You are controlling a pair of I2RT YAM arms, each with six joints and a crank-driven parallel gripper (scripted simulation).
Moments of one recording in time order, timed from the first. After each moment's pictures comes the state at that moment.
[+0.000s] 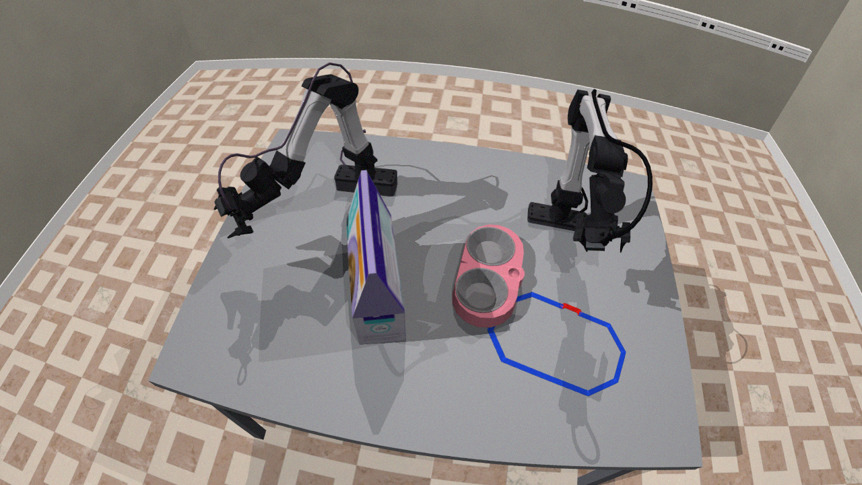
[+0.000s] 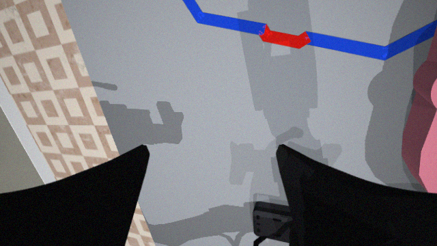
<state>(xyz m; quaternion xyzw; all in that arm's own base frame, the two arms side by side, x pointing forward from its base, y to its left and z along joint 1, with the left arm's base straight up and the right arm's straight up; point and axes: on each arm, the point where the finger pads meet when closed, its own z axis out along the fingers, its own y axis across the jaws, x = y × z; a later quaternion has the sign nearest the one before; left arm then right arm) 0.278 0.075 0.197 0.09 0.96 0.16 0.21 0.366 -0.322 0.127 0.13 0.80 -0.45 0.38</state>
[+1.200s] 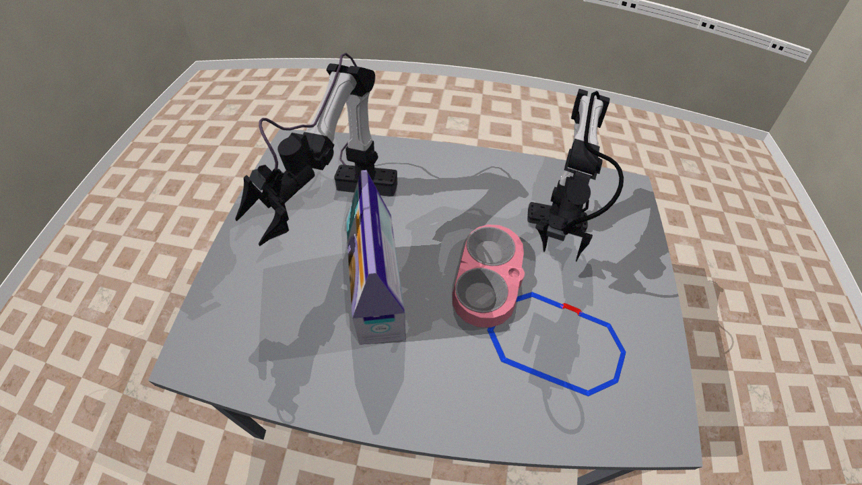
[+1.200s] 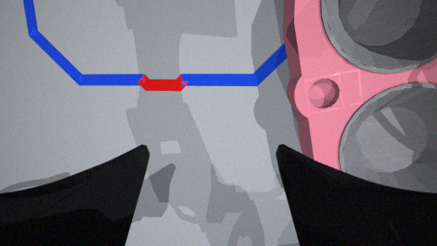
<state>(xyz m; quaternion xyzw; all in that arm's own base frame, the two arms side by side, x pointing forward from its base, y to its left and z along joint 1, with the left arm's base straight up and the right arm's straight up) 0.270 -0.027 0.140 0.15 0.94 0.02 0.32 0.458 -0.157 0.231 0.08 0.75 -0.28 0.59</state>
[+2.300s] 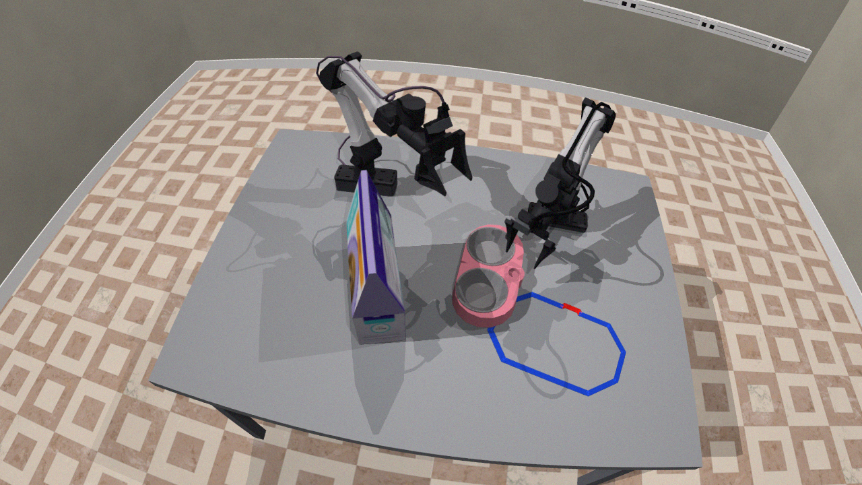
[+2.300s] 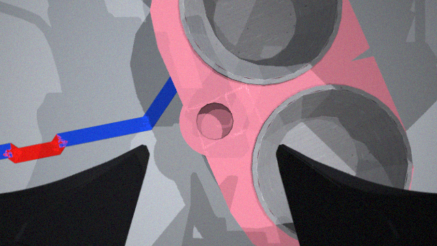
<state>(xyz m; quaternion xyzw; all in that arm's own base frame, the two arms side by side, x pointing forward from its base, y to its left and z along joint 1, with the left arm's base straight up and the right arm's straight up) 0.253 -0.122 0.075 0.21 0.88 -0.10 0.41 0.244 0.307 0.240 -0.34 0.66 0.27 0.62</state>
